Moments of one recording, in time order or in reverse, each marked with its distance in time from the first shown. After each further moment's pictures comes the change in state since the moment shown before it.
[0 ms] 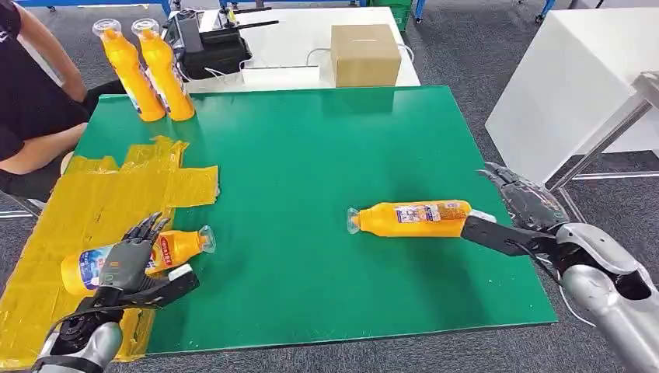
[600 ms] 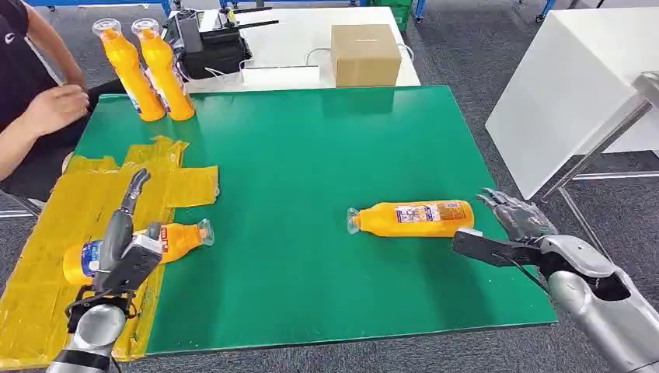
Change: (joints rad) left arm 0.017 -0.121 0.071 -0.256 0.624 -0.005 -0.240; right arm -0.033 0.036 0.098 0.172 0.125 0.032 0.023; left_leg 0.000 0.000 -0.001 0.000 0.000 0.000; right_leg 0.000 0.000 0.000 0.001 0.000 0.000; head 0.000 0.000
